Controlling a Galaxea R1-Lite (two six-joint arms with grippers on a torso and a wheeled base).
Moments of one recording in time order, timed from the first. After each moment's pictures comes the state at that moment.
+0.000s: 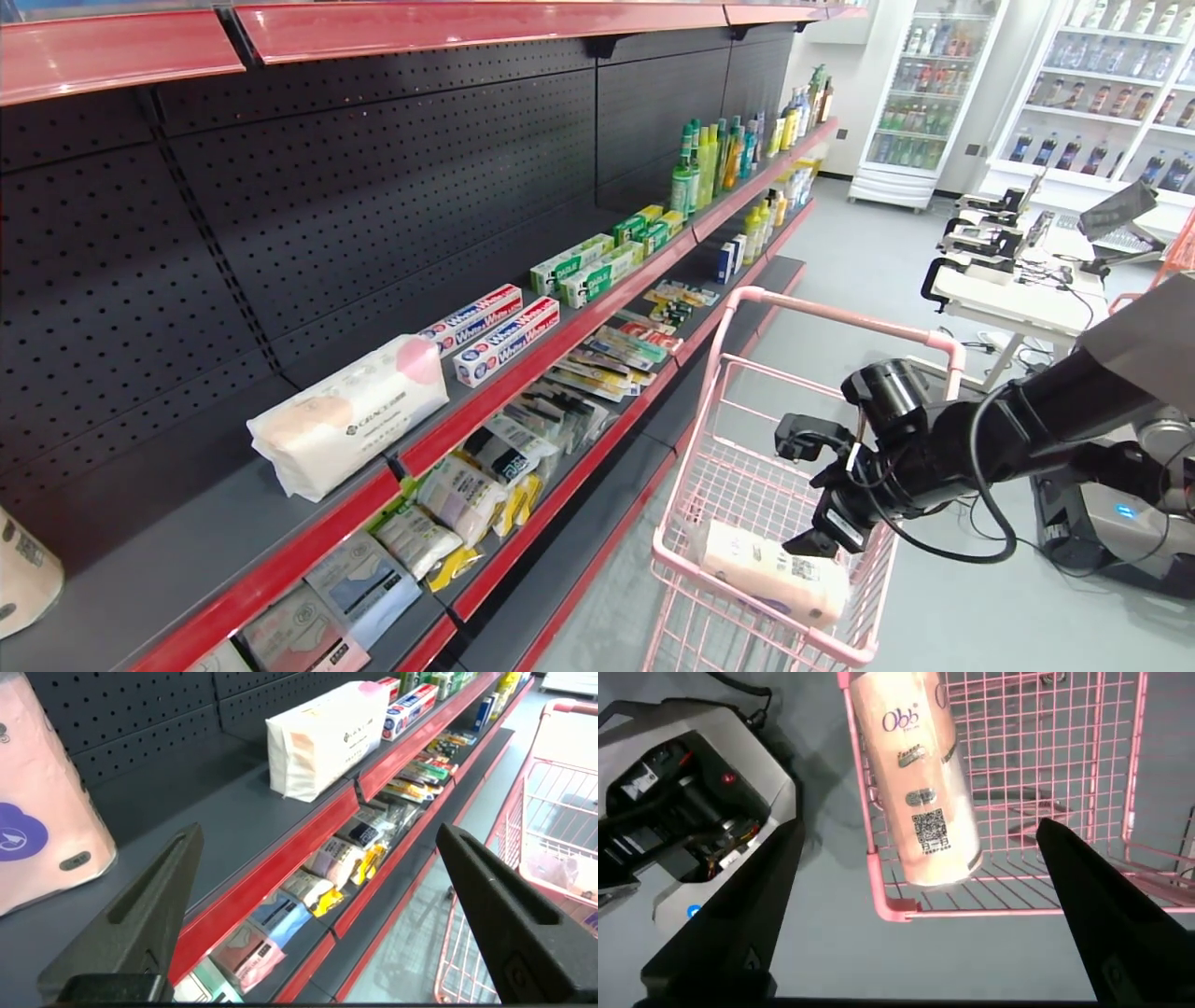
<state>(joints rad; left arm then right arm) 0.00 0.00 0.00 0.00 0.04 0.00 0.19 2.12 -0.97 -0.04 0.20 -0.70</state>
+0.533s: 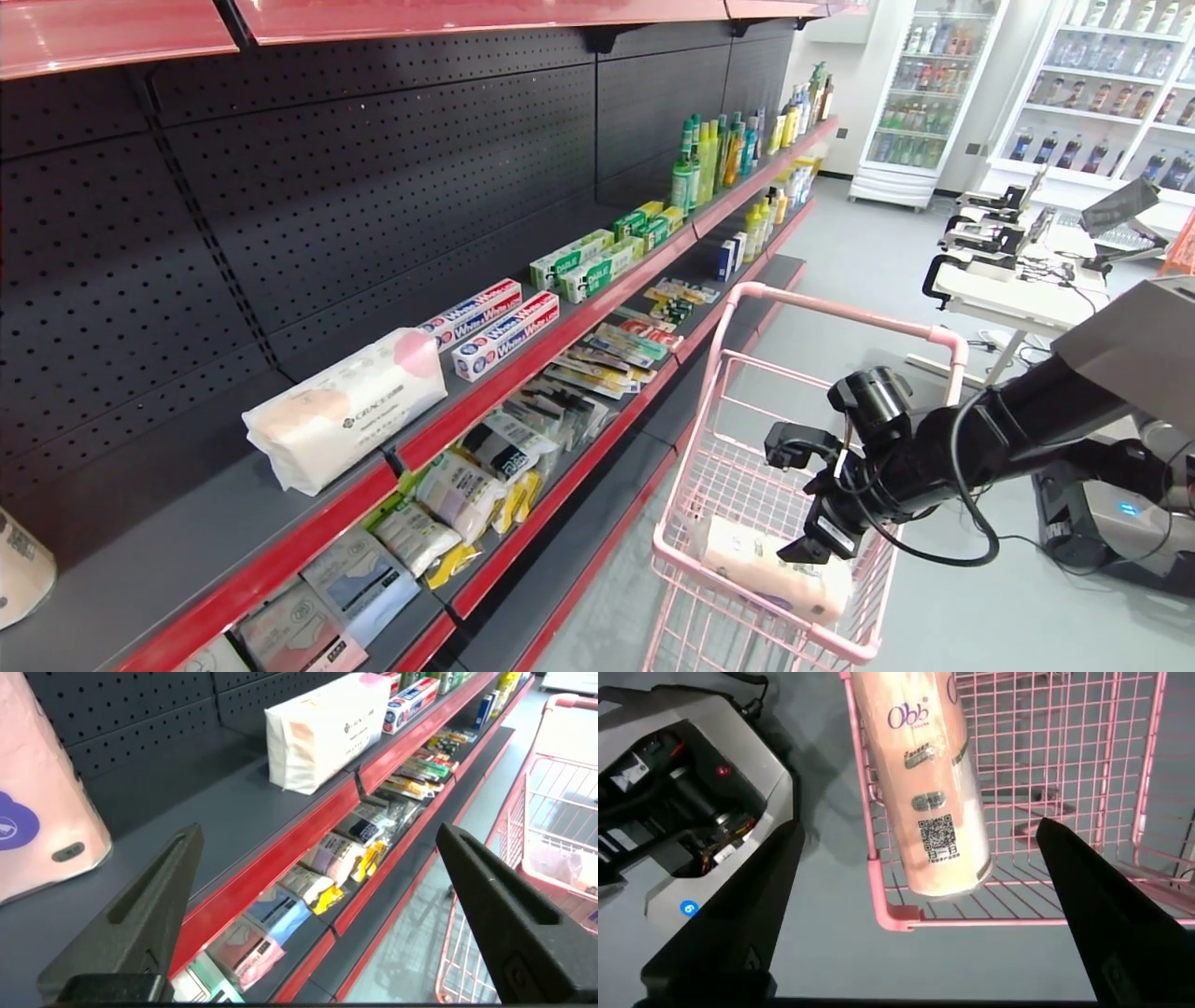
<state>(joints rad) 0.00 0.00 0.00 0.00 0.04 0.00 0.21 2.16 -0.98 -0.04 0.18 -0.70</state>
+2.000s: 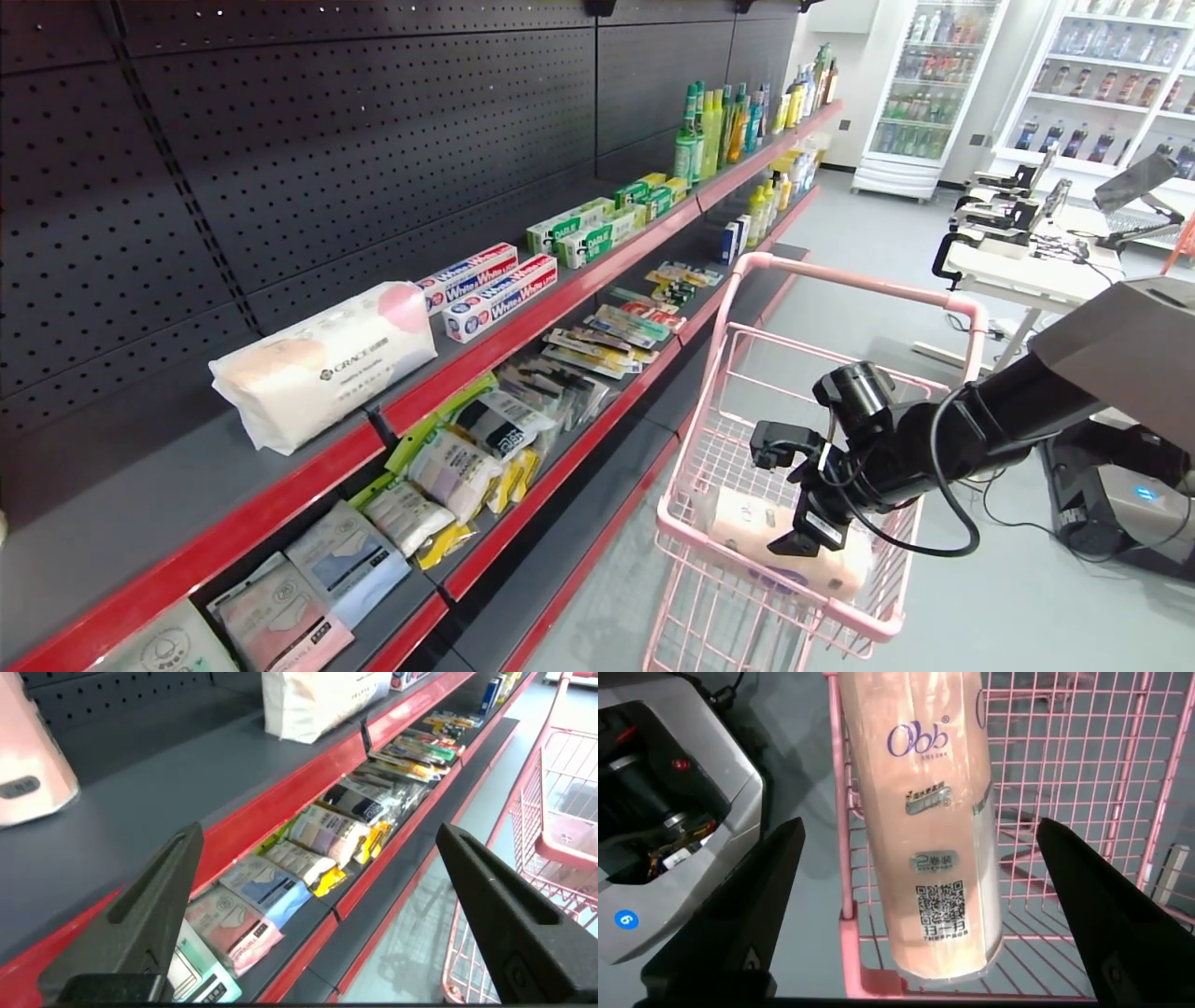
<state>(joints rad) 0.00 0.00 0.00 0.00 0.04 0.00 0.23 2.19 -1.04 -0.04 0.17 -0.79</state>
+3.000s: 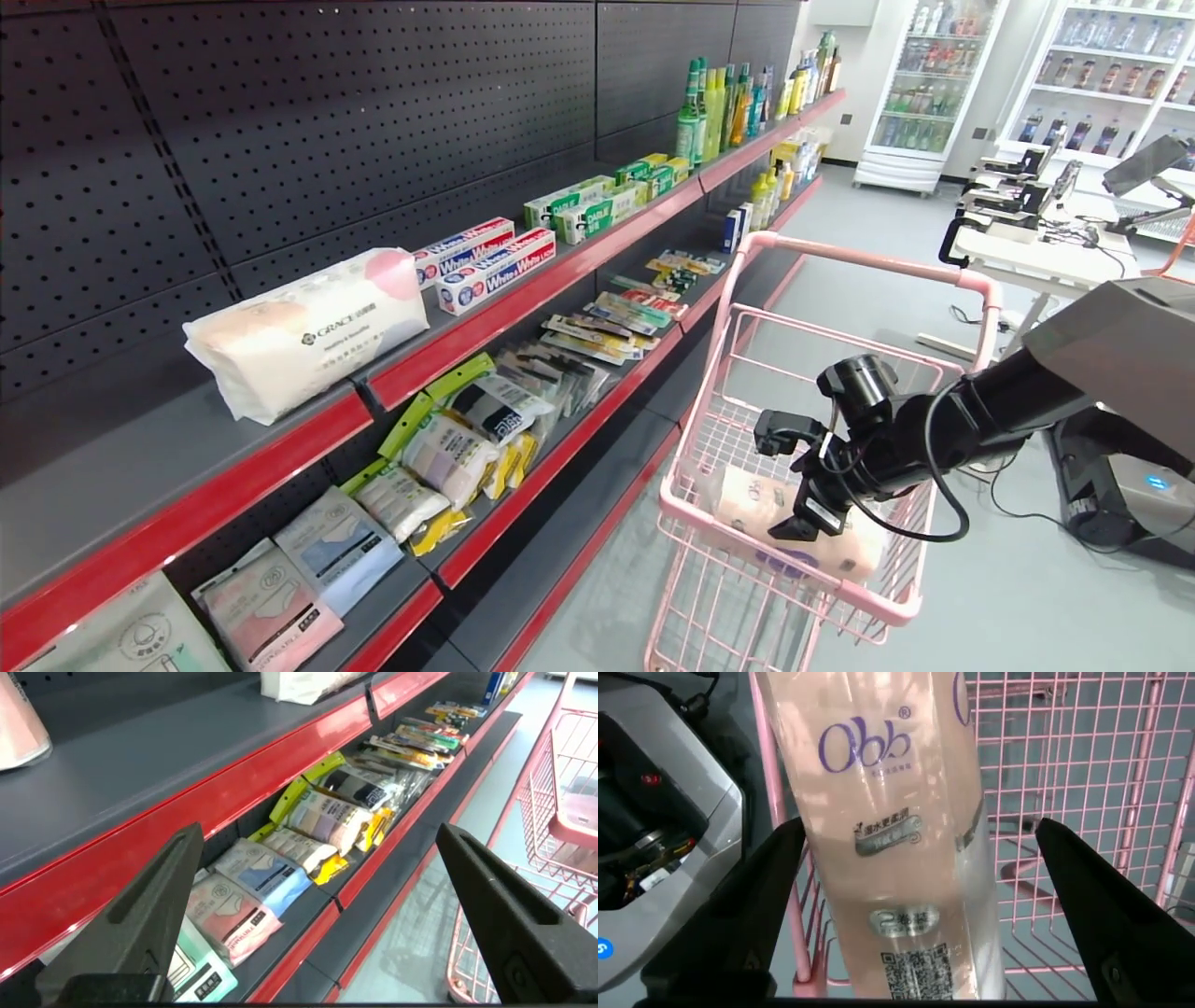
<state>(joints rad) 0.00 0.00 0.00 0.00 0.04 0.00 0.20 2.23 -1.10 -0.04 0.18 -0.79</state>
